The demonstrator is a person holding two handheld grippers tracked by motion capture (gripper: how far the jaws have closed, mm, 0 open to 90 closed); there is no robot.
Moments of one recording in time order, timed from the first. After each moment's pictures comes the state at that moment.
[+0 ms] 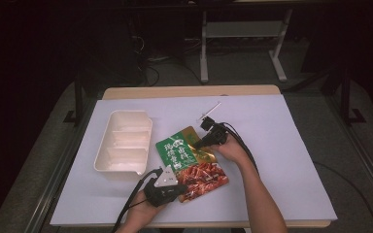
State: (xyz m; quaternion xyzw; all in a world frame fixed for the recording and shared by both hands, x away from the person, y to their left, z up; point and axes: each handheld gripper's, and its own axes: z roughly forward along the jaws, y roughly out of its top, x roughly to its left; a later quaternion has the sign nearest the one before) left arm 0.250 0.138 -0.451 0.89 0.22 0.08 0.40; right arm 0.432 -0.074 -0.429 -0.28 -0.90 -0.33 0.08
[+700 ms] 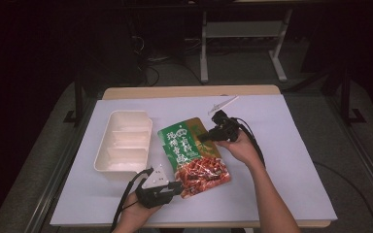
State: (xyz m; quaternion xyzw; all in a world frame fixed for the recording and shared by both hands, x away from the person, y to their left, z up) left arm 0.237 0.155 -0.431 0.87 0.22 0.09 0.44; right arm 0.403 -0.102 -0.376 -0.29 -0.87 -0.40 0.03
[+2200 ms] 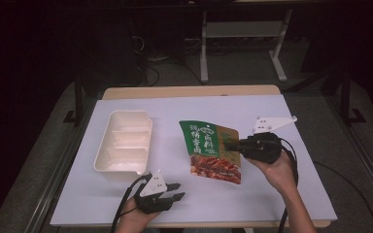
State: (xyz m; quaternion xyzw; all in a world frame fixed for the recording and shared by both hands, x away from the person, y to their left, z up) left arm 0.228 0.158 -0.438 0.86 0.21 0.10 0.45; right arm 0.305 -0.181 -0.340 -0.25 -0.82 -0.52 -0.06
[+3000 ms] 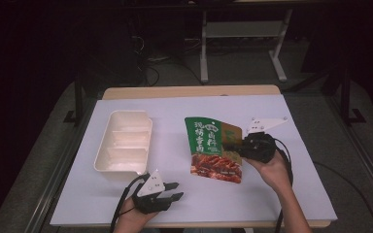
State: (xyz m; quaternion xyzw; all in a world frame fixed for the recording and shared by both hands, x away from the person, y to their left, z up) left arm 0.227 0.163 -0.436 0.86 0.21 0.11 0.45; right arm 0.319 -0.175 -0.359 -0.27 -0.82 -0.50 -0.06
